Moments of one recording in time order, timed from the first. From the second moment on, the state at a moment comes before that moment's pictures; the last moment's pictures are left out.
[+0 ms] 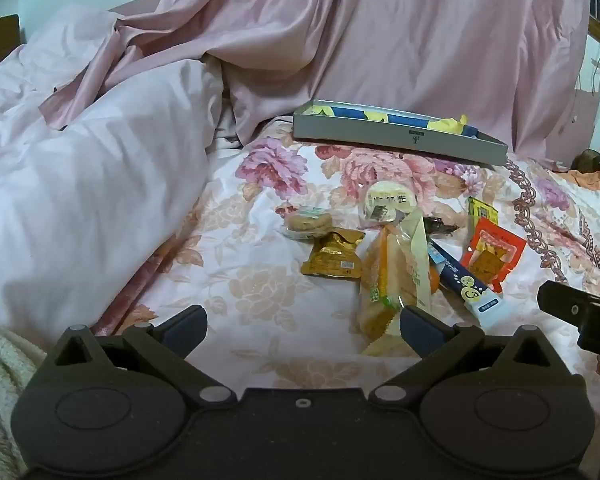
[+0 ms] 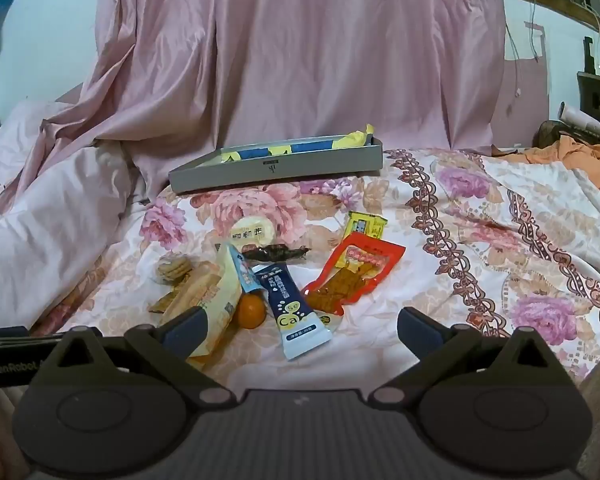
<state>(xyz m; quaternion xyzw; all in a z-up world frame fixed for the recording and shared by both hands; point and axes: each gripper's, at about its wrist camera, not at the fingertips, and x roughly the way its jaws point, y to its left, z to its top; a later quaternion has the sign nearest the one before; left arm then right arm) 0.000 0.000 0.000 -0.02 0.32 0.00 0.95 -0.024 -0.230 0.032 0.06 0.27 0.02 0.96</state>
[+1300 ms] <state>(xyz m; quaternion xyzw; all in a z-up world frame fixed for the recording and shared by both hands) -0.002 0.001 -0.004 -0.02 0.32 0.00 0.95 -0.021 -0.231 0.030 0.07 0.29 0.02 0.96</state>
